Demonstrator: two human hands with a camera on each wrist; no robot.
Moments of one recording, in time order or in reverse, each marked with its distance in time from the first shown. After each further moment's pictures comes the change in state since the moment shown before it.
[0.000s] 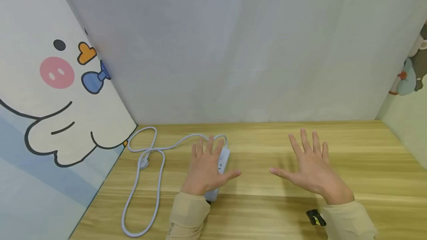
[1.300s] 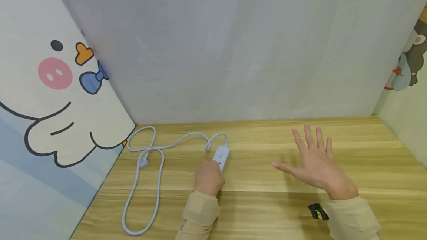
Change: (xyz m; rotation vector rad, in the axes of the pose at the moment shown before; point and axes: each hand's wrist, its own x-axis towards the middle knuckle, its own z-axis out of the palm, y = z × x) left_hand 0.001 0.020 0.031 0.080 -0.124 -0.372; right_hand -0.006 0.001 -0.010 -0.013 0.003 0.026
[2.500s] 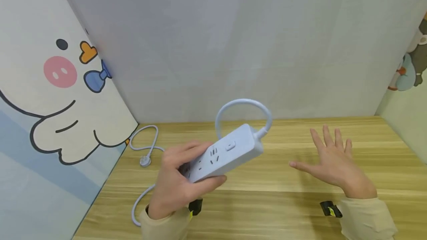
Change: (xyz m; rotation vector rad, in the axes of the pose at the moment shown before) left_hand -0.069 -0.042 -0.123 -0.954 0.512 0.965; right_hand -0.003 0.026 -0.013 -0.011 -0.018 0.052
